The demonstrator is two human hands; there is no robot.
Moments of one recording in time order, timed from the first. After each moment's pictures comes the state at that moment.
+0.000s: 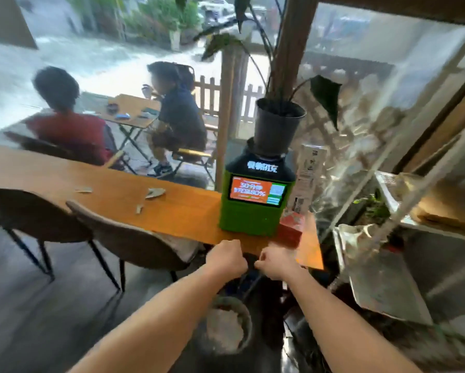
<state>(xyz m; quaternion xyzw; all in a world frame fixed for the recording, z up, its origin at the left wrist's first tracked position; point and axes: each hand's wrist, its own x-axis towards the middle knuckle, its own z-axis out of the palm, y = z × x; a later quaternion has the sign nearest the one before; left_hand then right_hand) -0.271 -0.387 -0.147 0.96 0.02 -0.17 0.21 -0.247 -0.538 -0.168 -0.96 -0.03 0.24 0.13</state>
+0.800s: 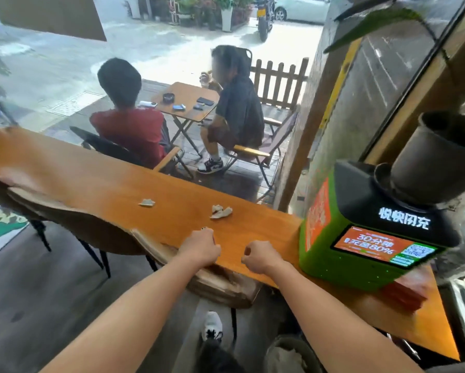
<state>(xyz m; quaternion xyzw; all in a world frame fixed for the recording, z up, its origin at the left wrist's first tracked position) -0.109 -0.064 -0.204 0.94 0.17 -0.16 0.24 -0.064 -0.237 -0.228 -0.93 -0.10 0.30 0.18</state>
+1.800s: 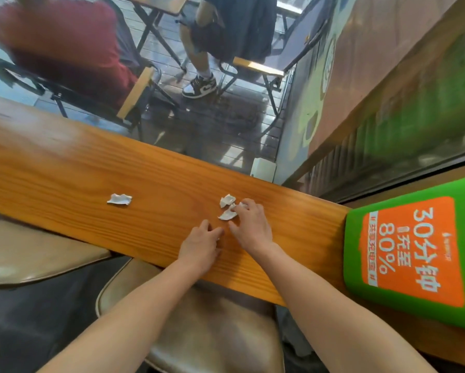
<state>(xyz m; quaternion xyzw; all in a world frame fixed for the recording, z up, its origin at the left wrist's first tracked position) 0.042 0.030 -0.364 0.95 0.04 -0.26 0.19 0.106 -0.103 -0.356 -0.95 -0.07 0.21 0.21</state>
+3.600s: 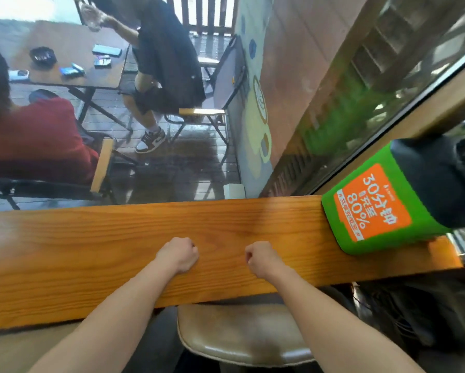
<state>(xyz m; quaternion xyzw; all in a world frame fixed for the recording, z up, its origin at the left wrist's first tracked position) 0.104 0.178 -0.295 0.92 -0.06 -0.36 0.14 0.050 -0.046 -0.284 -0.91 0.11 0.33 0.22</state>
